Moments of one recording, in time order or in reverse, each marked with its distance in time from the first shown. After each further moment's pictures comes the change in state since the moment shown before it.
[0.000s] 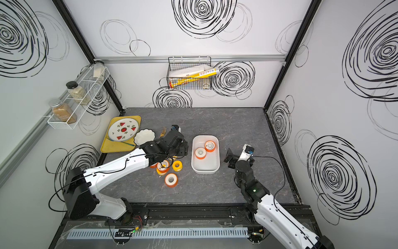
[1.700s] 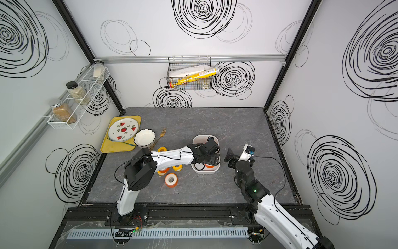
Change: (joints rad) left arm -0.158 0.626 0.388 0.072 0.104 0.021; right arm 0.000 -0.011 0.000 0.000 0.008 0.014
